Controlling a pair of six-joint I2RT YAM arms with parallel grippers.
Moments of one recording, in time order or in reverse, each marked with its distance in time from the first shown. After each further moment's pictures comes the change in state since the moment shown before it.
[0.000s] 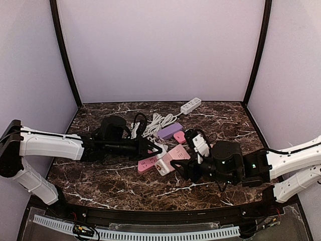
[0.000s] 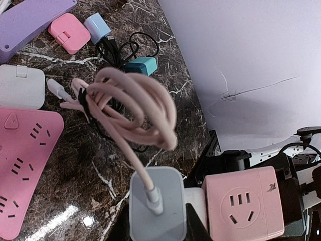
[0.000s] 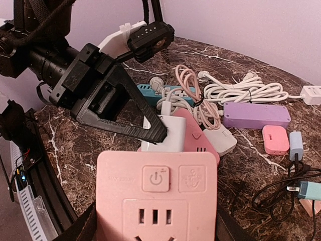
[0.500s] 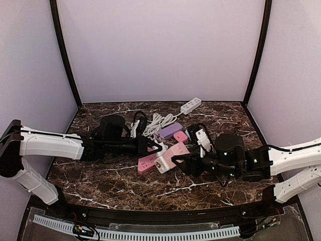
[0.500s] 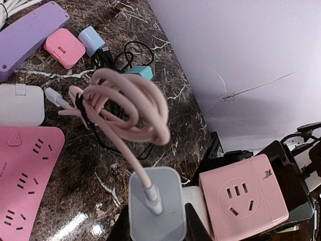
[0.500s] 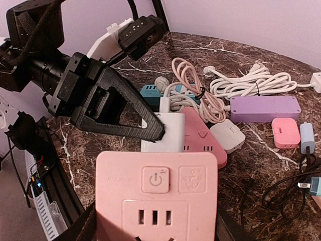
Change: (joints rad) left arm 0.005 0.000 0.000 0.025 0.011 0.063; right arm -0.081 -0.018 0.004 -0.013 -0.116 0.066
